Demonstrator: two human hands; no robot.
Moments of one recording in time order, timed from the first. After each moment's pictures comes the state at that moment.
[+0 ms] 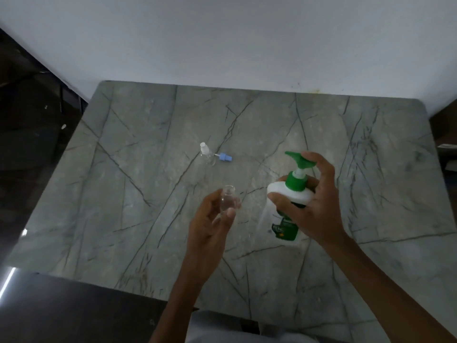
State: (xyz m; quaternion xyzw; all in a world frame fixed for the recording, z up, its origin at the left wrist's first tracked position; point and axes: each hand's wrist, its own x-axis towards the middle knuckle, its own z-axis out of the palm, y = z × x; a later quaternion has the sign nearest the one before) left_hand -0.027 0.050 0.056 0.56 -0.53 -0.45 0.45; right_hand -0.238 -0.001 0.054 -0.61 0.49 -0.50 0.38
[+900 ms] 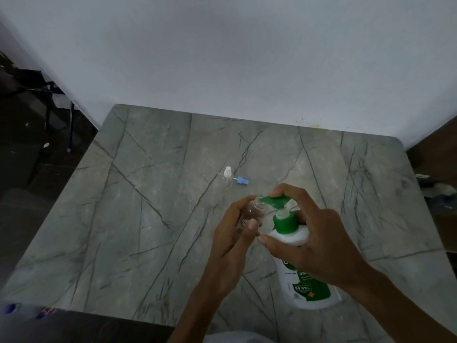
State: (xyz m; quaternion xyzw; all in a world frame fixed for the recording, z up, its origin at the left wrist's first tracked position) left_hand 0.034 0.044 0.109 0.42 -0.52 -0.55 0.50; right_hand -0.127 0.034 0.169 -0.72 0.47 -0.34 0.38
